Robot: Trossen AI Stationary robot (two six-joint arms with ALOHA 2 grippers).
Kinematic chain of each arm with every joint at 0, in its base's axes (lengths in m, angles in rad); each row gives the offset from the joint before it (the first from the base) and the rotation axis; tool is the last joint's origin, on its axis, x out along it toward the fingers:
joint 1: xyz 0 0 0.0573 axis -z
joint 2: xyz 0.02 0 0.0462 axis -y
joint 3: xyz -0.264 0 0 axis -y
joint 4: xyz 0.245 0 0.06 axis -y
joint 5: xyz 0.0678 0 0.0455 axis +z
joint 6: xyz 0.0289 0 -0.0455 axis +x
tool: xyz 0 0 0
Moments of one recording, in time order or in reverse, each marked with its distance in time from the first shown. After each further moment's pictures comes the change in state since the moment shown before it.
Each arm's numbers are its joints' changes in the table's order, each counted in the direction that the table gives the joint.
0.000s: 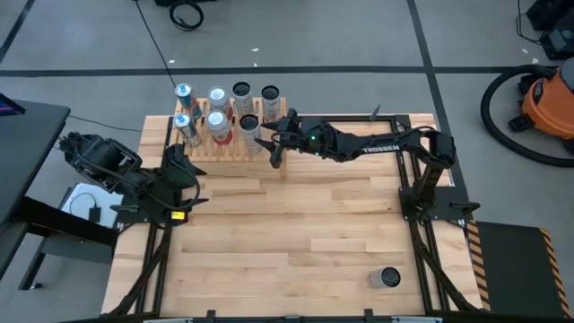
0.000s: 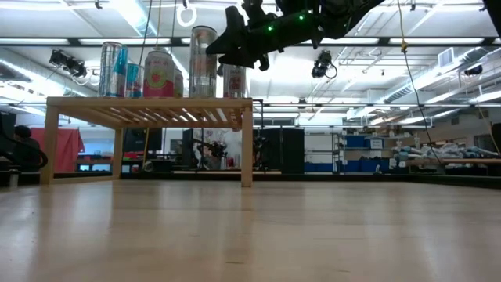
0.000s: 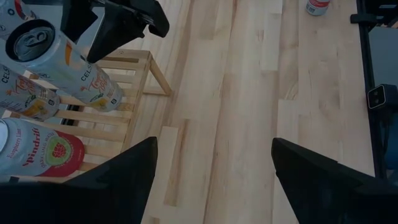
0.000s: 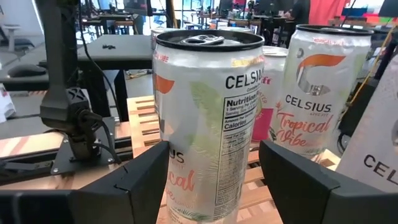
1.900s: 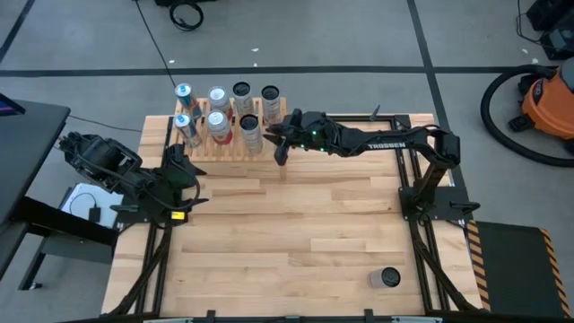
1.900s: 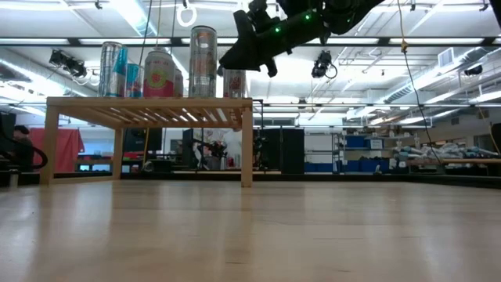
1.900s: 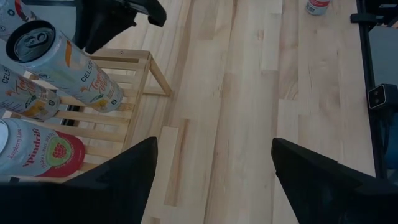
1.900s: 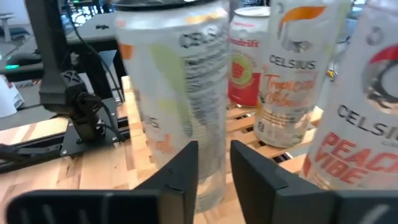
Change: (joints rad) left arm 0.000 0.000 0.000 0.000 0.000 0.003; right arm 0.024 0.048 0.001 -0.170 0.038 0.100
